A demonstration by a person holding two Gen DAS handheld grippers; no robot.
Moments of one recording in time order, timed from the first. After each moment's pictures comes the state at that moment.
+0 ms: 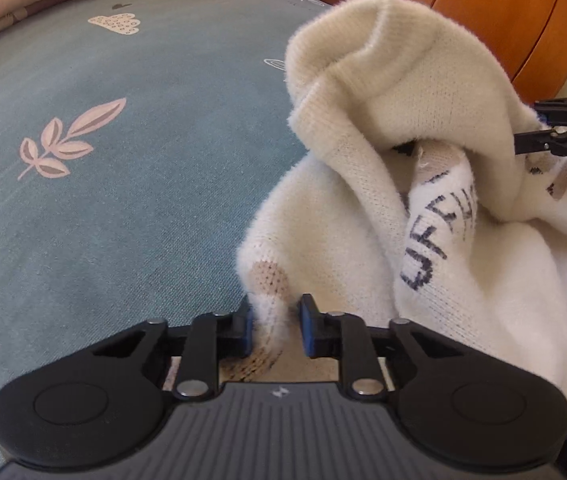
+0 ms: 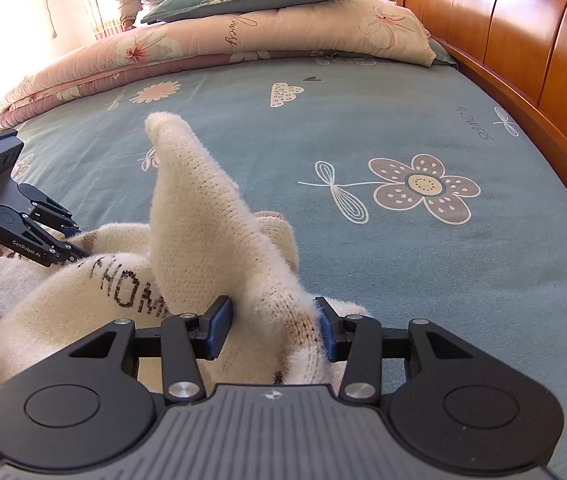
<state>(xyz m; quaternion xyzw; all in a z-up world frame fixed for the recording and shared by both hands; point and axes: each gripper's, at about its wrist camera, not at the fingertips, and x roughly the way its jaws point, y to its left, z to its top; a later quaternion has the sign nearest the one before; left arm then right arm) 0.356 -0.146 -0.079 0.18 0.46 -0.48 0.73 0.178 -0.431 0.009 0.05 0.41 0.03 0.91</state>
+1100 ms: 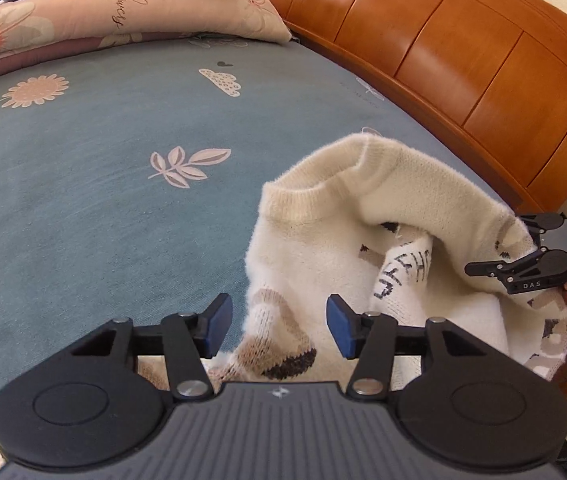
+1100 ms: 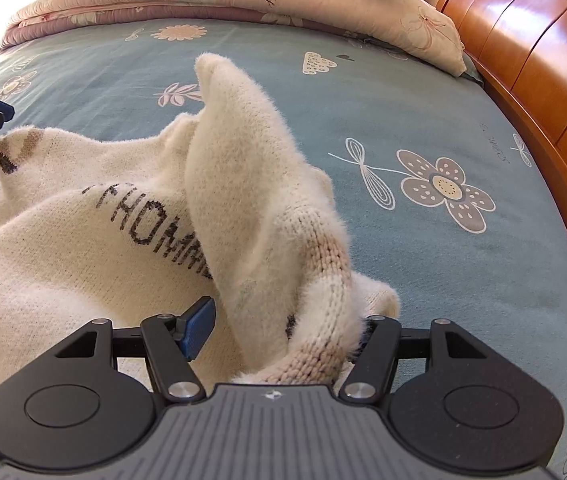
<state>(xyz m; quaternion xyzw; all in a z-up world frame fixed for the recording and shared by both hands) 0.360 -0.063 -0.010 0.06 0.45 -0.41 0.79 0.183 -0.386 -0.014 -0.05 0.45 0.03 0.89</state>
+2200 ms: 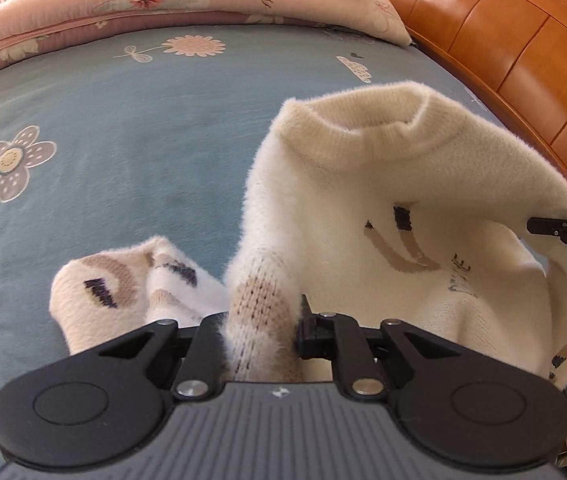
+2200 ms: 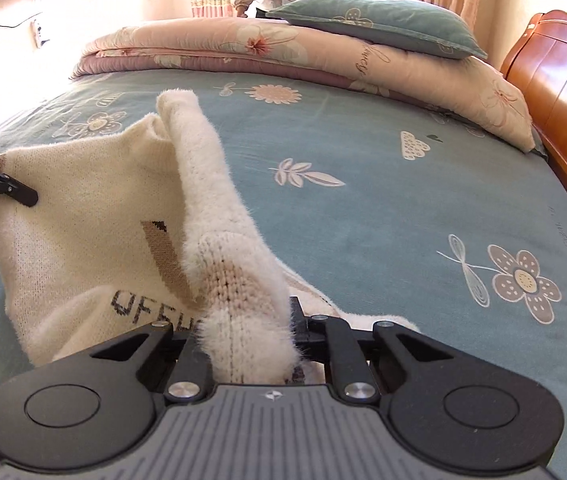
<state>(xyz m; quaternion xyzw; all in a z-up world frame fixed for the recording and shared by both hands) 0.267 0.109 0.024 0.03 0.48 -0.23 0.85 0.181 -0.274 0.048 -0.05 0.39 0.15 0.91</state>
